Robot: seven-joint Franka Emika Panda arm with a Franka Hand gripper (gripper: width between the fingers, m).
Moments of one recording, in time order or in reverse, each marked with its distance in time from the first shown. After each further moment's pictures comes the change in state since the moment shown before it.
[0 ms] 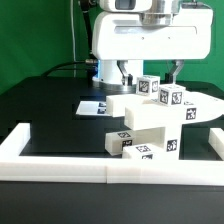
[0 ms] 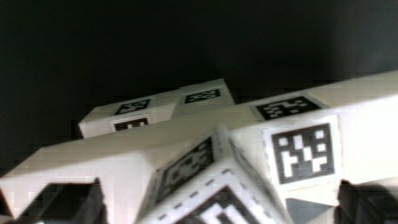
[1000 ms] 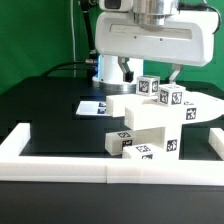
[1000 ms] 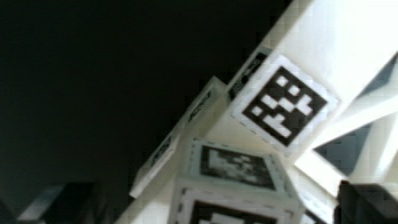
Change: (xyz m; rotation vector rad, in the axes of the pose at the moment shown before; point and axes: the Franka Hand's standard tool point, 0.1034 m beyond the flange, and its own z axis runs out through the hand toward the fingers) arm -0.001 0.000 0.001 0.000 -0.003 0.718
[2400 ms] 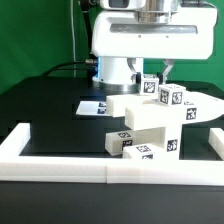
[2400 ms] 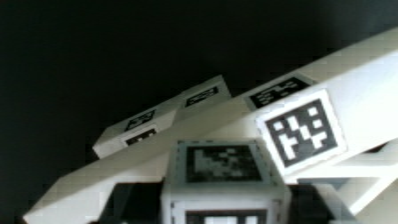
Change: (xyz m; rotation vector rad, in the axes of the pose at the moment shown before) arm 0.001 -0.001 -0.003 0.005 0.007 -0.306
